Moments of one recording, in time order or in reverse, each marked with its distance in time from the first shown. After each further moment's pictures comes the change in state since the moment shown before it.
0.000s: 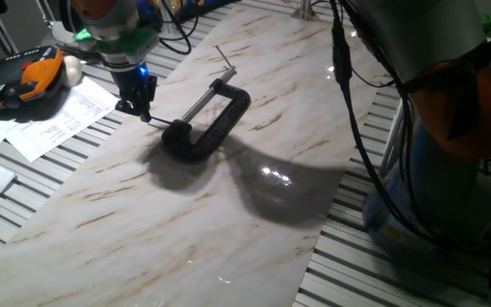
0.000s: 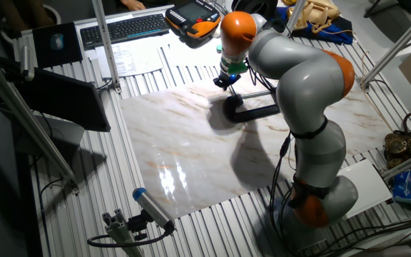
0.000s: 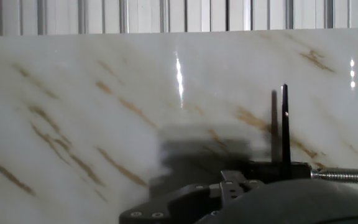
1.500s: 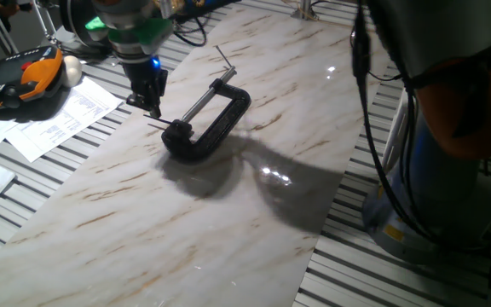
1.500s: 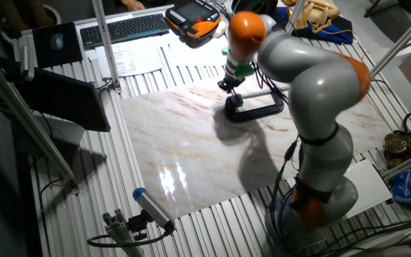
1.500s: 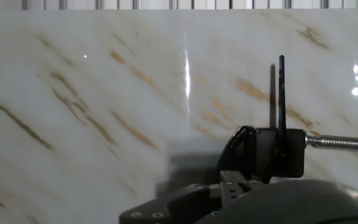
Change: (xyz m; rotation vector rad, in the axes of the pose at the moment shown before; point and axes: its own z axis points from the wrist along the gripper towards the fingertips) arm 0.046 0.001 -0.032 -0.080 -0.019 -0.032
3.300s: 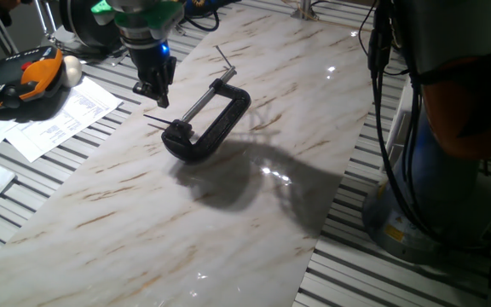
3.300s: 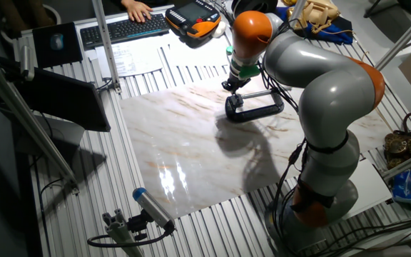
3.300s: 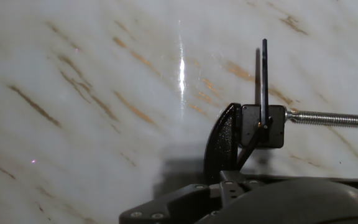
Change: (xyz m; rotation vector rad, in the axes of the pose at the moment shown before) arm 0.017 -0.003 -0.040 0.031 0.030 0.004
